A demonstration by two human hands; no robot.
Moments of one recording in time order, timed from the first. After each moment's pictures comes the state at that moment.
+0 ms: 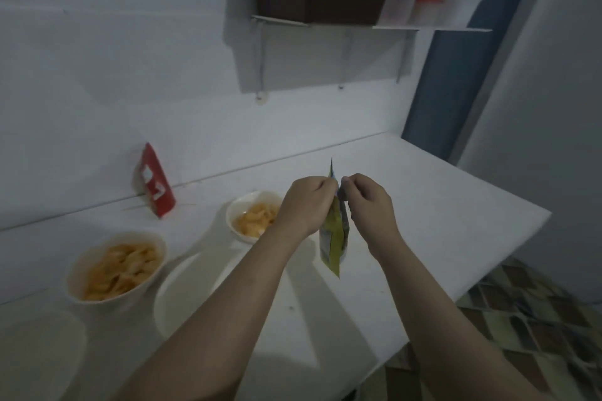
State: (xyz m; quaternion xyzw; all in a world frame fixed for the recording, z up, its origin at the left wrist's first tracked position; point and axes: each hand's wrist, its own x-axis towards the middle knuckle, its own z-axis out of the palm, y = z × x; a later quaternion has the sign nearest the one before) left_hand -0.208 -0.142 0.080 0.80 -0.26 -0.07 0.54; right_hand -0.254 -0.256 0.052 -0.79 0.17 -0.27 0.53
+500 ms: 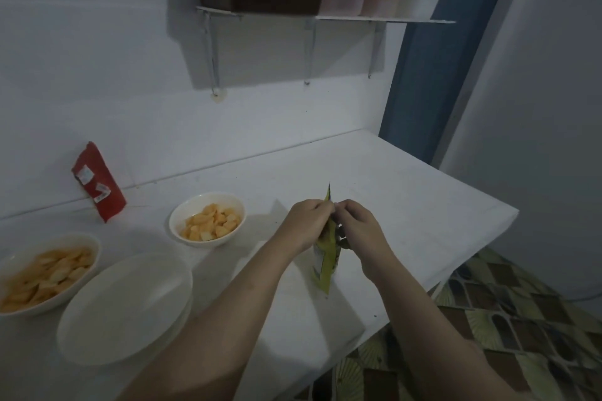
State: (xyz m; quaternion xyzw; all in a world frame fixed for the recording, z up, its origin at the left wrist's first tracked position) left_hand -0.229 -0.250 0.034 0.79 -0.22 -0.21 0.53; right_hand -0.289 -0.357 0.012 -0.75 0.21 -0.14 0.61
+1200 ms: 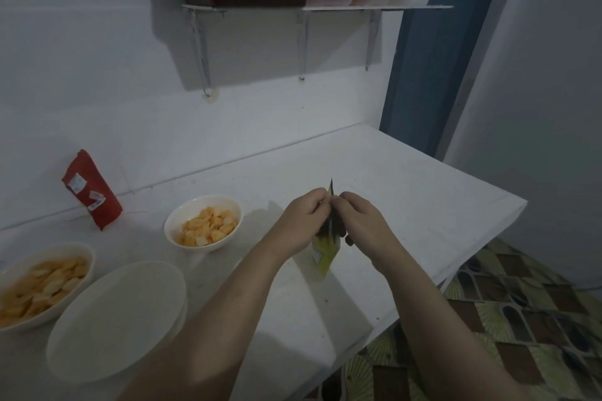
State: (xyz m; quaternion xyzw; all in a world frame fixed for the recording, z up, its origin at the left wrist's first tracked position) left_hand -0.216 -0.253 0.022 0.77 -0.33 -0.14 0.53; right_hand -0.288 -0.369 0.024 -0.81 0.16 -0.15 0.54
